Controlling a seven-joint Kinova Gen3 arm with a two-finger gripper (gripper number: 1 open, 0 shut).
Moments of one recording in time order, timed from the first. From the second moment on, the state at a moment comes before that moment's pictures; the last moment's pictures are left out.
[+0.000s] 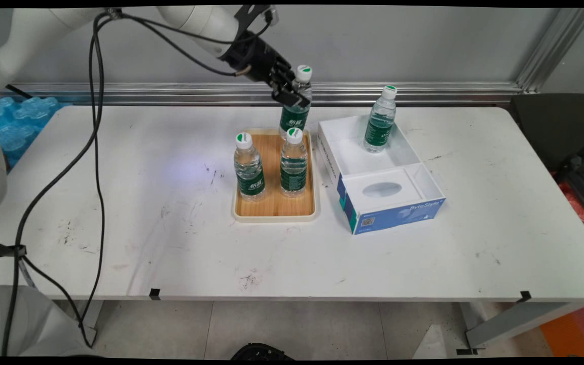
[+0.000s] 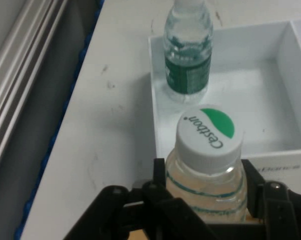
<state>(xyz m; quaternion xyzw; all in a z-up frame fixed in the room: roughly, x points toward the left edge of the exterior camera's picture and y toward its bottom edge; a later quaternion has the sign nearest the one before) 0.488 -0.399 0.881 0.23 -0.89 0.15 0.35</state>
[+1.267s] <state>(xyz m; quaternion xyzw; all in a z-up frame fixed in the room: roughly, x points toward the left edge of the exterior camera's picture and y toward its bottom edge) 0.496 -0.416 0.814 0.21 -0.89 0.15 0.38</state>
